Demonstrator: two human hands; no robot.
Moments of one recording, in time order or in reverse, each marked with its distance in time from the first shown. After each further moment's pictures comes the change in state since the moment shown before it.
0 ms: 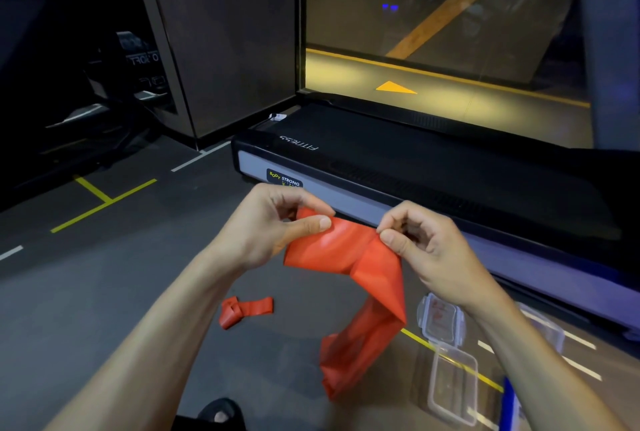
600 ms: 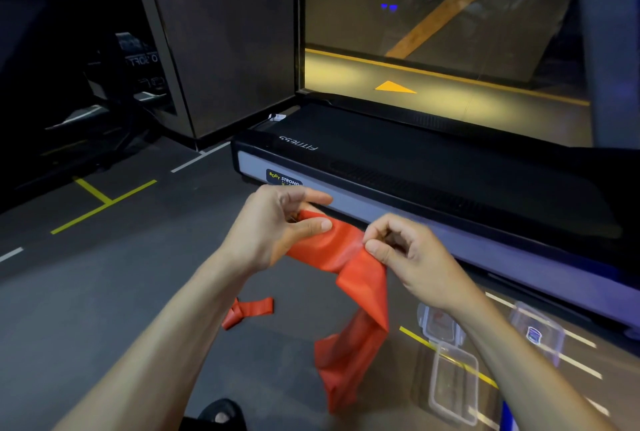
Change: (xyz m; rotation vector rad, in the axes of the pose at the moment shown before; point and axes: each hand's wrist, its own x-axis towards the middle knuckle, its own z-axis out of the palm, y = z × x) left_hand 0.003 -0.005 0.006 0.180 0.086 -0.078; right_hand 0.002 0.014 0.015 -0.077 -0.036 0.083
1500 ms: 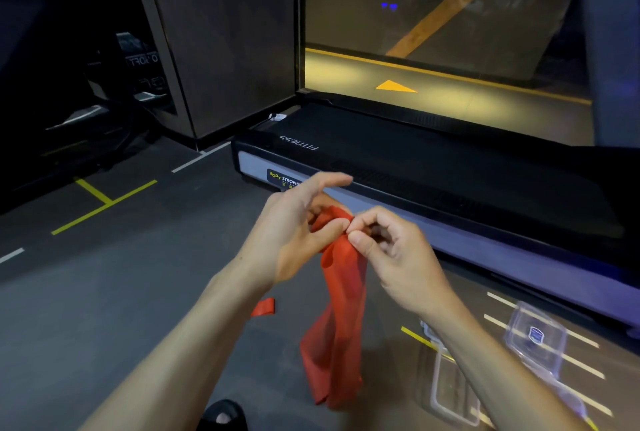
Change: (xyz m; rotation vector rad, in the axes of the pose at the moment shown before) left_hand -0.008 0.016 0.014 0.093 -0.019 0.234; right_hand 0.007 -0.018 0.031 0.099 0.167 -0.027
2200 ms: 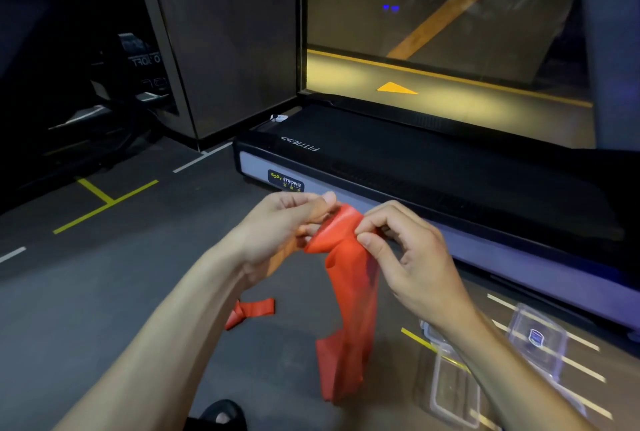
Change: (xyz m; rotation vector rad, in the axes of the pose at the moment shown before) left_hand 0.004 0.000 -0.009 -0.653 -0.098 -0.447; right_hand -0.006 -0.017 -0.014 -0.292 0.041 -0.293
